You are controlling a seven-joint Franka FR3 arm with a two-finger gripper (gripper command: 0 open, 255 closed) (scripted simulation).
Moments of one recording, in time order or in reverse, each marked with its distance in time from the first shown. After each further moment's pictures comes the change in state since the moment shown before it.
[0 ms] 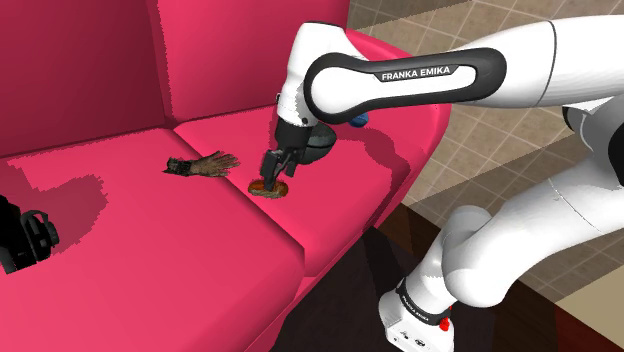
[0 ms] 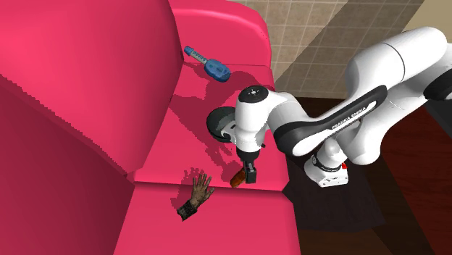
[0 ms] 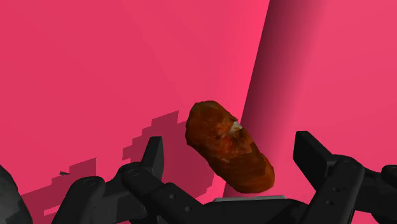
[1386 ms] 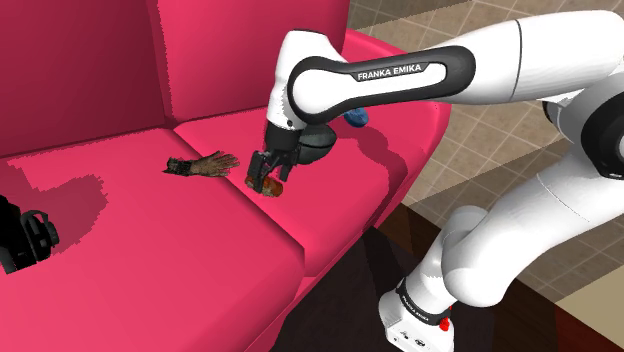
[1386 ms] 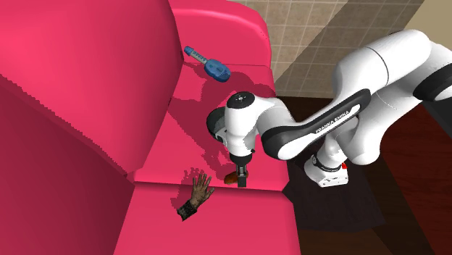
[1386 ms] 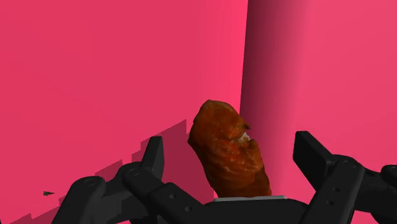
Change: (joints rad) arm -0.016 0.095 0.009 0.047 0.030 0.017 0.117
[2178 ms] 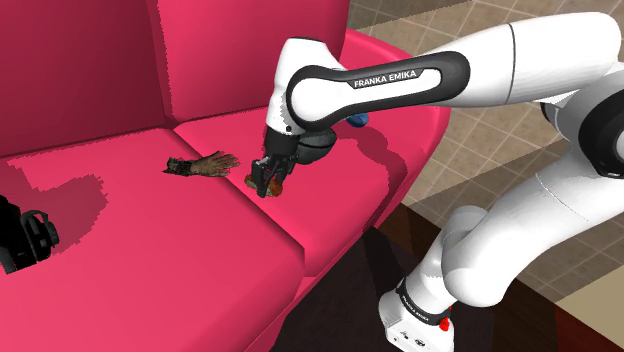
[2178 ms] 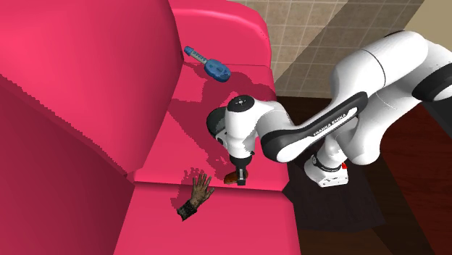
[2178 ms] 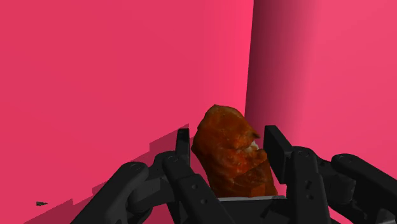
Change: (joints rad) arm 0.001 0.009 0.001 -0.023 0.001 0.036 -0.002
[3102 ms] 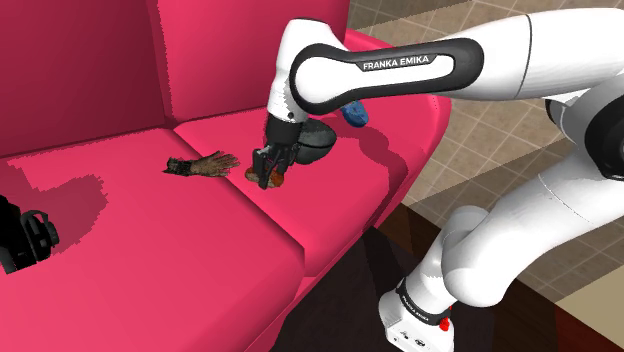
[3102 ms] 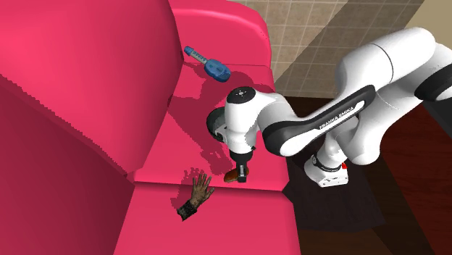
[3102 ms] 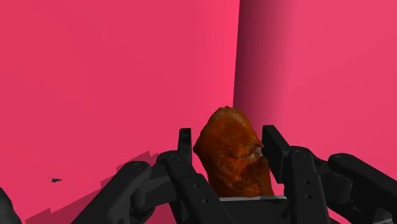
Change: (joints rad) arm -0.001 -0.022 -0.003 0.055 -0.004 -0.081 0.011
